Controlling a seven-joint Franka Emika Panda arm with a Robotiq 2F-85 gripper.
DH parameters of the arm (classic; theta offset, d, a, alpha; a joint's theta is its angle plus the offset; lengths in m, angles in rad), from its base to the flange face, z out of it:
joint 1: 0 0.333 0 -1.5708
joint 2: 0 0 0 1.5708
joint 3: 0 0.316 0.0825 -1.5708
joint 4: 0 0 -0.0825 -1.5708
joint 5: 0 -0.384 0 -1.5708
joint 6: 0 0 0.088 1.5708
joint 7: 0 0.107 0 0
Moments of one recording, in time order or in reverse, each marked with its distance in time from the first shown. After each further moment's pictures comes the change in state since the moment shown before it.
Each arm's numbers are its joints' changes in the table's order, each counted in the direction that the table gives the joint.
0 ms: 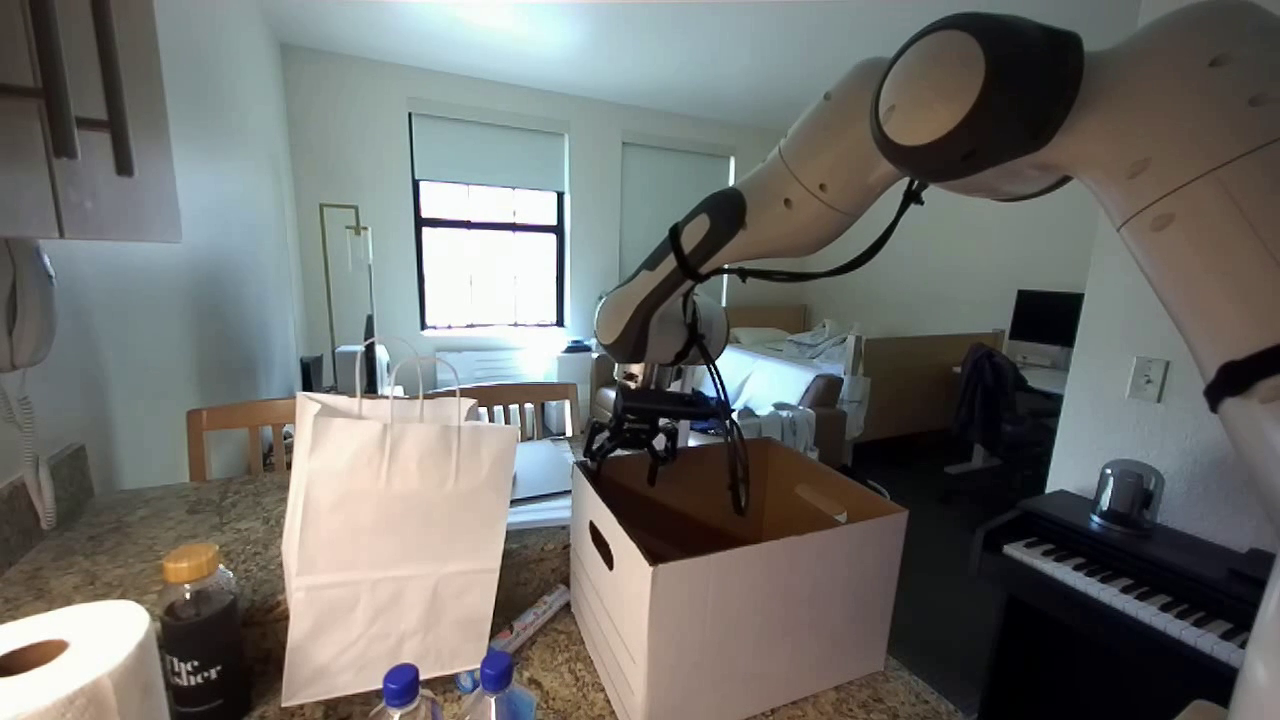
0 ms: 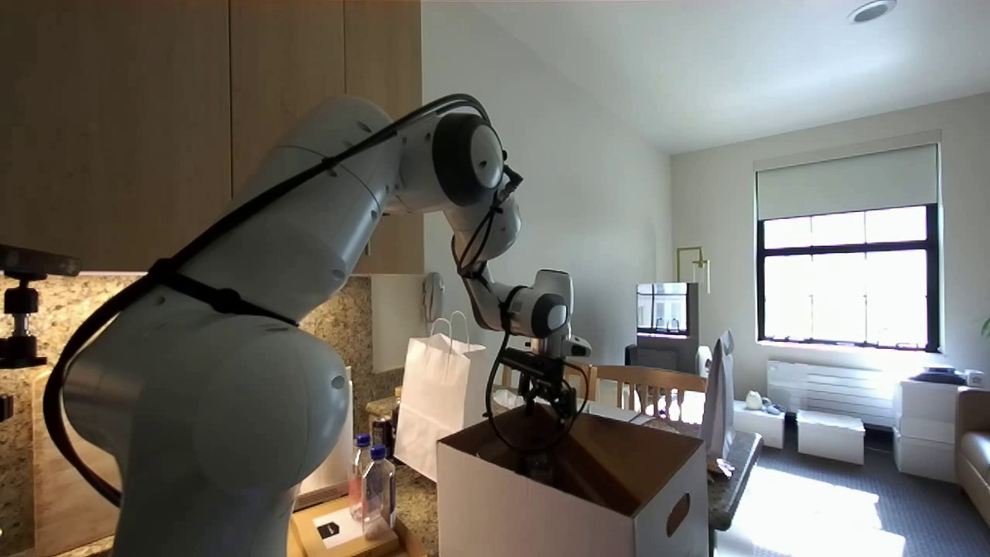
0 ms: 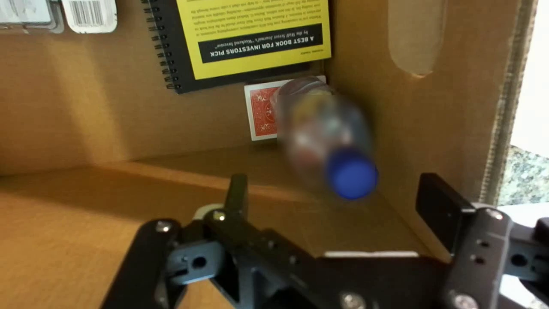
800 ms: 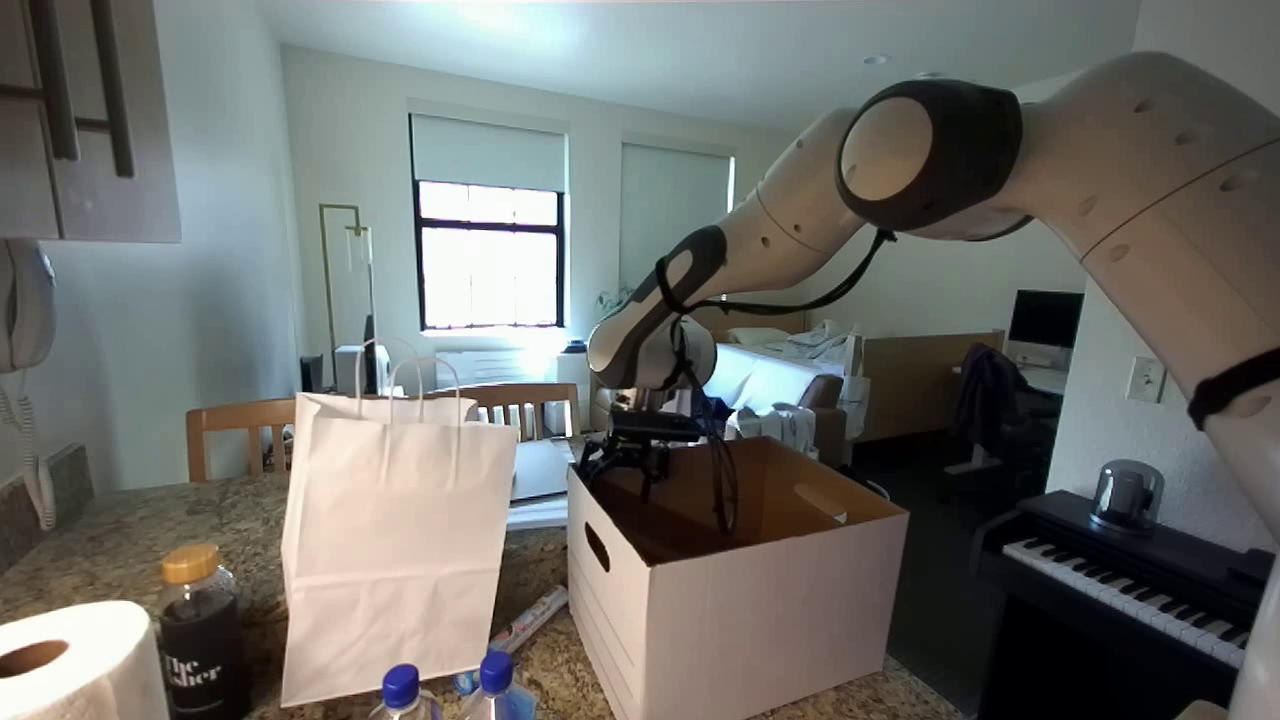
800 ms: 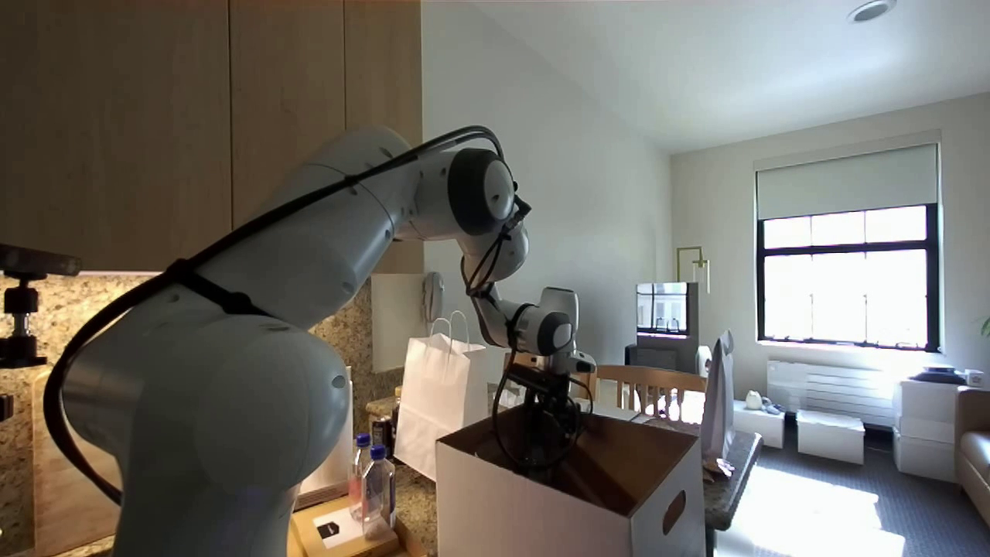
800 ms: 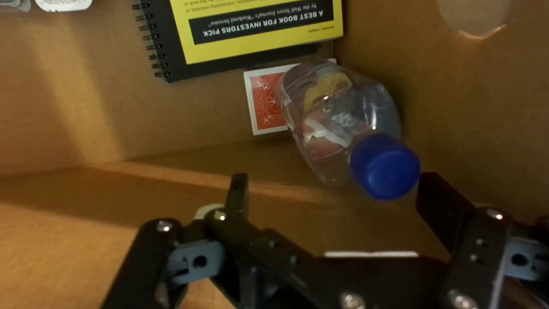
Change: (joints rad) arm 0.005 0.127 -0.007 -0.112 -0.006 0.012 0.007
